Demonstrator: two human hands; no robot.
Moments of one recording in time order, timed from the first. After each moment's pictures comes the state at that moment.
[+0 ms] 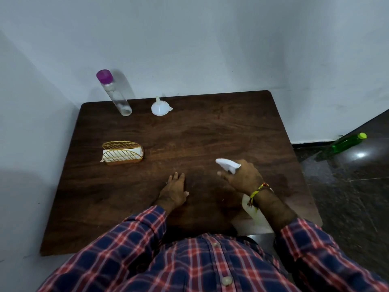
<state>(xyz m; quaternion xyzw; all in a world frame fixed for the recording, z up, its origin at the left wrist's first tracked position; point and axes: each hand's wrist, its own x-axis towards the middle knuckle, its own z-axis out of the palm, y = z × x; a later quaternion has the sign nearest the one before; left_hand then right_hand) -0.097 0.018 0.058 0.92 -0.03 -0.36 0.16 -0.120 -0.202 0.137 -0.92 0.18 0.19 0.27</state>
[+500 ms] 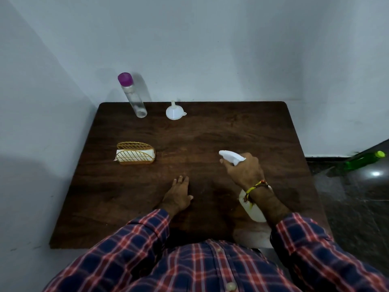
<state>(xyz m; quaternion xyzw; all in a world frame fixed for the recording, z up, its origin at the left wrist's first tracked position) -0.093 0.035 0.056 0.92 0.00 -0.35 0.19 -0.085 -0.168 0.159 -0.89 0.25 0.09 0.36</state>
